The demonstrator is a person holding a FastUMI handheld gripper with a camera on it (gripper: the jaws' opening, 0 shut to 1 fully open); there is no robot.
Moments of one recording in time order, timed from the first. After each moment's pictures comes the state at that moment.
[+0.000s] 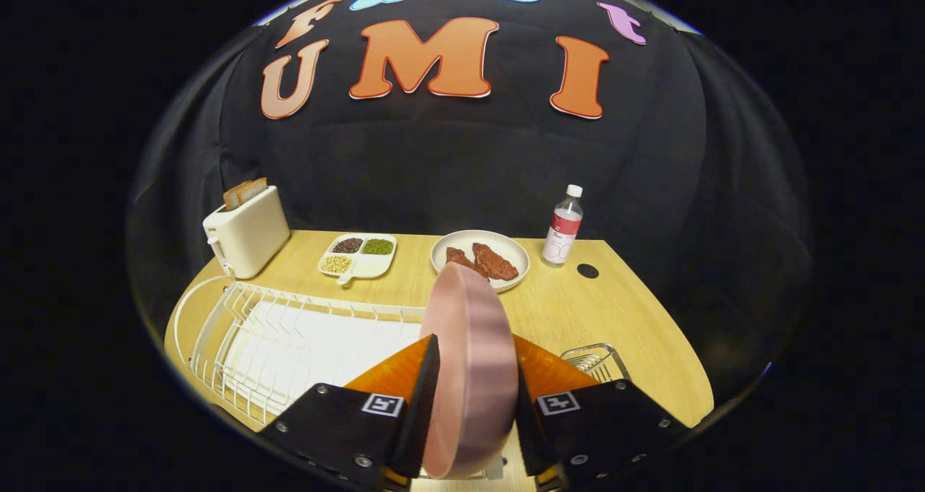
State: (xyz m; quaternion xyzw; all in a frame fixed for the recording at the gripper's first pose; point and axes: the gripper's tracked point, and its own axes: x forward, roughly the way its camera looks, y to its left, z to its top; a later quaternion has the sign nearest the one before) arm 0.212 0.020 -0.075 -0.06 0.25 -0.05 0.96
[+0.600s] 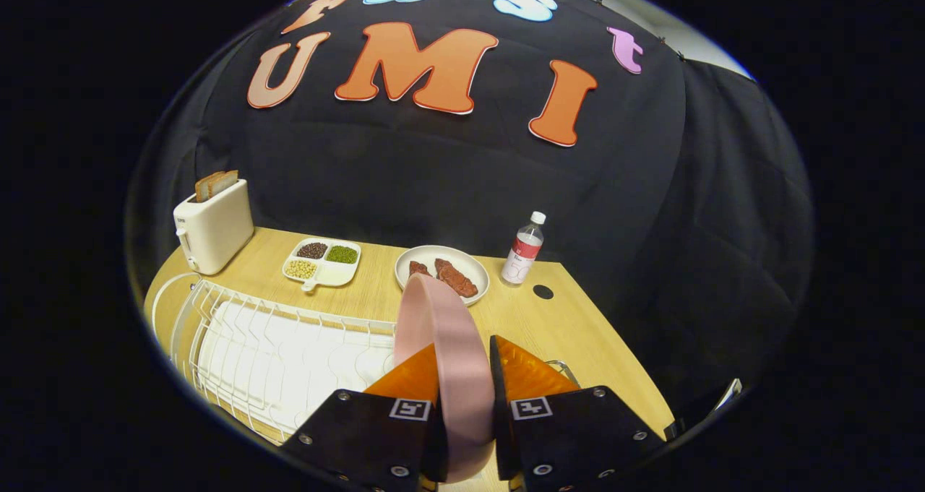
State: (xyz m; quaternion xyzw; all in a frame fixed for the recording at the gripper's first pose) arm 0.207 0.013 -0.037 -0.14 0.23 -0.13 0.96
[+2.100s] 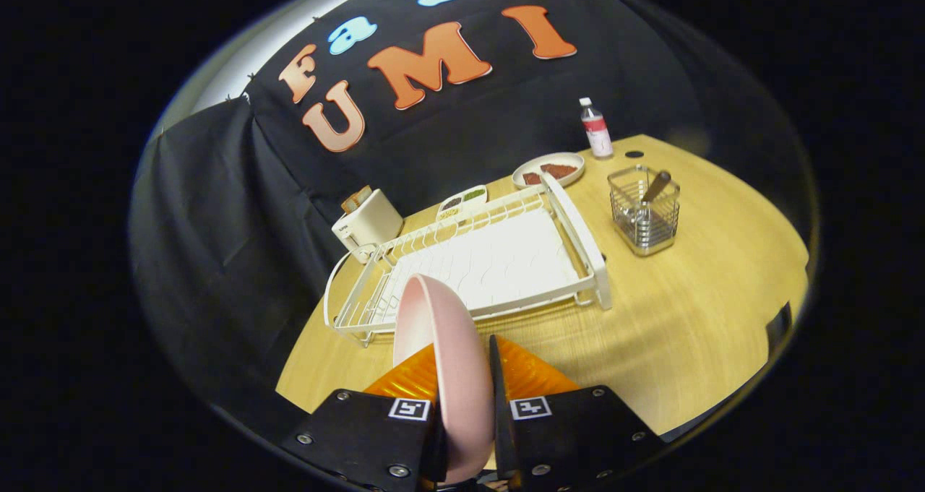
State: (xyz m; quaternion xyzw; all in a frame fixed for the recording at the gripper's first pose) arm -0.009 0.116 -0.128 0.21 0.30 0.10 0.93
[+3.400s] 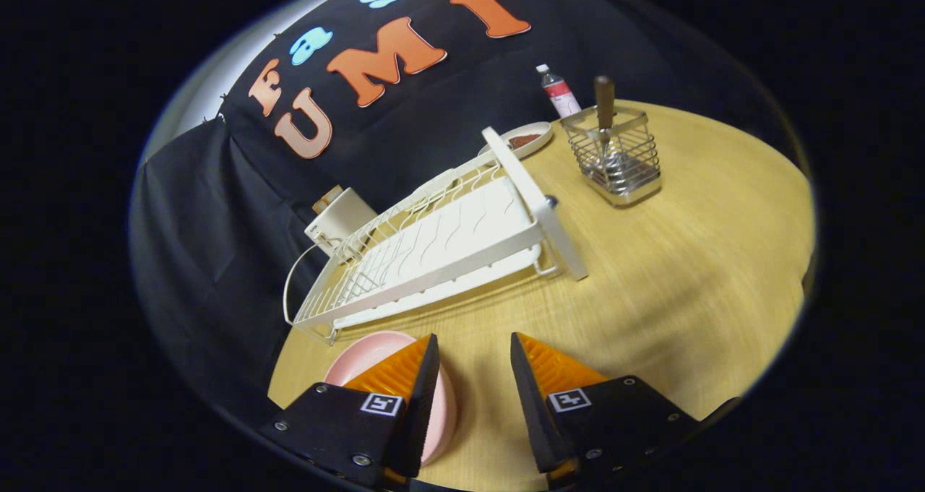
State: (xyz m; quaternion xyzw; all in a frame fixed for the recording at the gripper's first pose) arm 0.019 0.056 -0.191 0.20 0.28 0.06 0.94
